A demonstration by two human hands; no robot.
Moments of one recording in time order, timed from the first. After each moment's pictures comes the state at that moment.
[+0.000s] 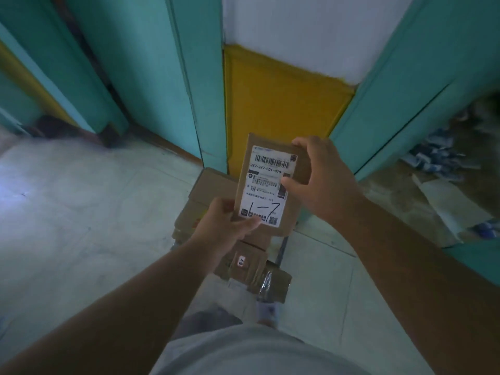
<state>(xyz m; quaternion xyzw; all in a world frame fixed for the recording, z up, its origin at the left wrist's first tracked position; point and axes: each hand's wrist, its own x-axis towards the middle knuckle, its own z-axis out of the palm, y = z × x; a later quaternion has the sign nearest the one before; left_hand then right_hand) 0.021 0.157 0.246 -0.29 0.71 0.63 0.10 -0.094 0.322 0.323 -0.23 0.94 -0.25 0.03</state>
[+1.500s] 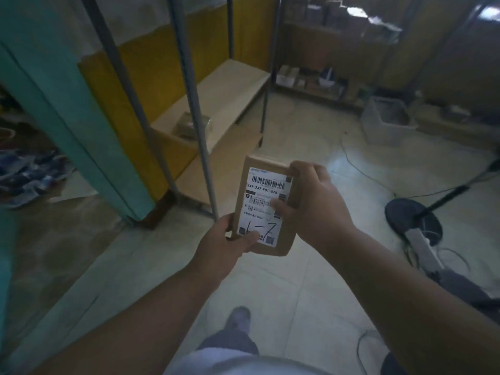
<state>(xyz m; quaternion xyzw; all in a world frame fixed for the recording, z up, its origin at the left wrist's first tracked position) 0.308 0.978 0.280 0.31 0.67 0.48 0.48 0.463 1.074 0.361 0.52 0.80 -0.21 -0.21</state>
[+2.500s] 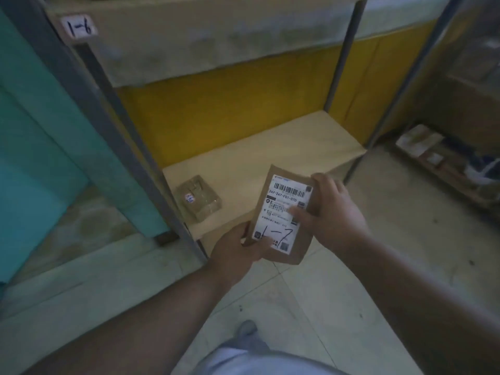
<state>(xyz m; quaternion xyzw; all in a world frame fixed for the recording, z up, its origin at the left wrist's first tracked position) 0.228 1.470 0.260 0.12 0.76 0.55 0.32 0.304 1.655 0.340 0.30 0.91 -0.28 -0.08</state>
